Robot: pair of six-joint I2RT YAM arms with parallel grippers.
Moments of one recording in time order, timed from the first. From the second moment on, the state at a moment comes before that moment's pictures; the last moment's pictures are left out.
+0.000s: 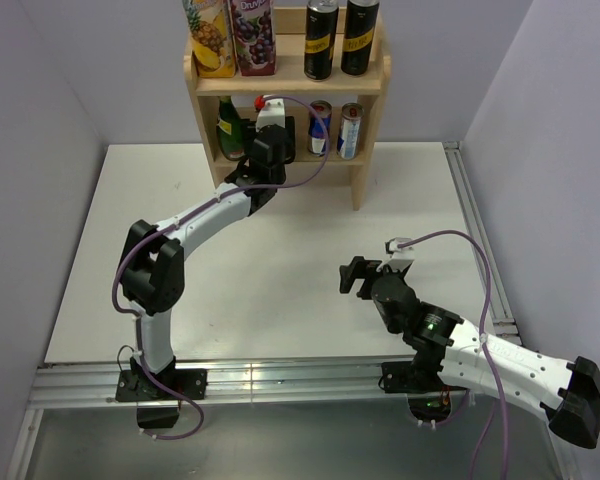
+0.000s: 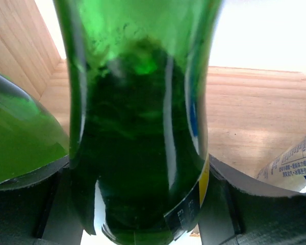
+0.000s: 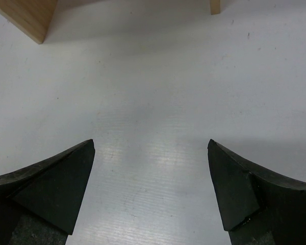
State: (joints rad) left arm -0.64 1.94 1.65 0.17 -0.72 -0.12; right arm 0.94 0.64 0.34 -0.11 0.69 0.62
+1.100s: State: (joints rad) left arm -0.61 1.94 1.59 0.31 -0.73 -0.15; right arm 0.94 0.64 0.34 -0.11 0.69 0.62
